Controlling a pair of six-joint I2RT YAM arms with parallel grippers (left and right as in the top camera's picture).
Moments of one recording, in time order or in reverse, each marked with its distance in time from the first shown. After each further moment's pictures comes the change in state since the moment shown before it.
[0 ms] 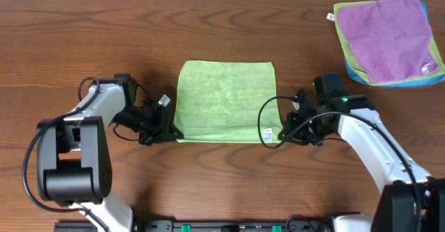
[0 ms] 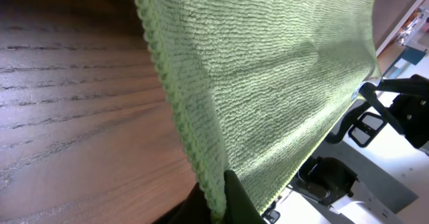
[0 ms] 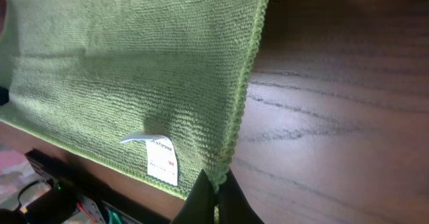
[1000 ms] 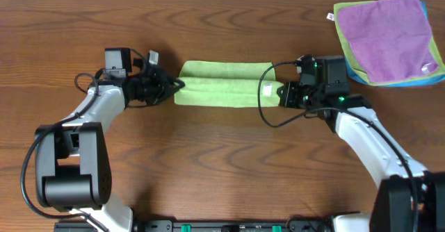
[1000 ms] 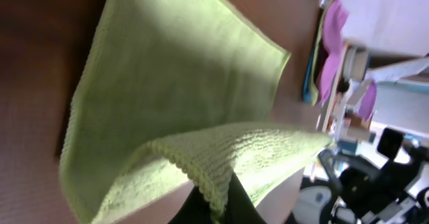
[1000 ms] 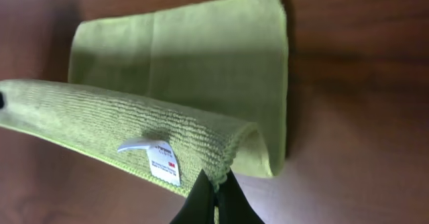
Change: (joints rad) left arm -0.011 -0.031 -0.010 0.838 0.044 -0.571; right arm 0.011 0.038 -0.002 0.579 0.121 0.073
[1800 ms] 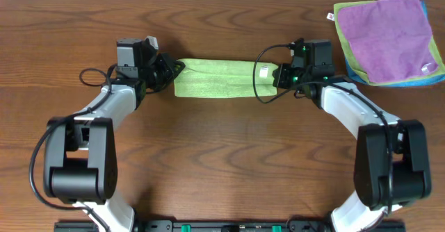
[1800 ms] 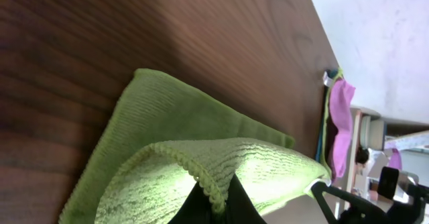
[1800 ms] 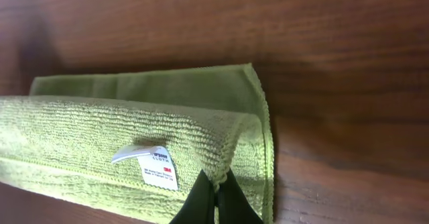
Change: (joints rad) left arm -0.074 0.050 0.000 0.310 -0.275 -0.206; right arm 0.005 0.283 0.163 0.142 0.062 0.023
